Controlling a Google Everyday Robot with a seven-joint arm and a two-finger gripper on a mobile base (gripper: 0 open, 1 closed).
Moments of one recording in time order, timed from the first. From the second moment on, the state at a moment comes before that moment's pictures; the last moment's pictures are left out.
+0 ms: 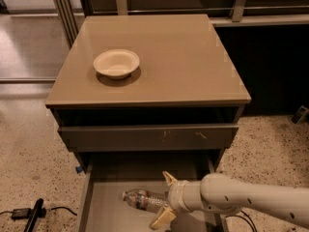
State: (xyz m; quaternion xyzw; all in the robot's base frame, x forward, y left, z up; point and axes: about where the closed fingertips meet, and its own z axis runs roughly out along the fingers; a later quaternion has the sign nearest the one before) arm 0.424 -0.012 0.477 -0.56 0.73 0.22 0.33
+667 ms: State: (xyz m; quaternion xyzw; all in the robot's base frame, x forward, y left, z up) arm 0.433 0.000 0.425 -0.54 0.73 0.22 0.34
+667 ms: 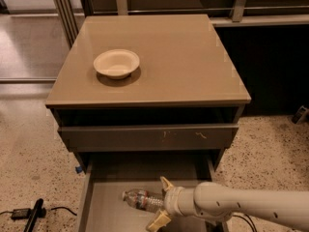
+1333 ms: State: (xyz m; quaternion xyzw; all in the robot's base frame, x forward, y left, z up) arm 0.434 0.004 0.378 -0.53 0.74 0.23 0.34
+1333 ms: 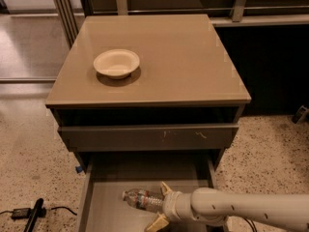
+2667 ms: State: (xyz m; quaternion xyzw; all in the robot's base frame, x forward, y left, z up) arm 0.434 0.004 0.378 -0.53 0.74 0.23 0.34
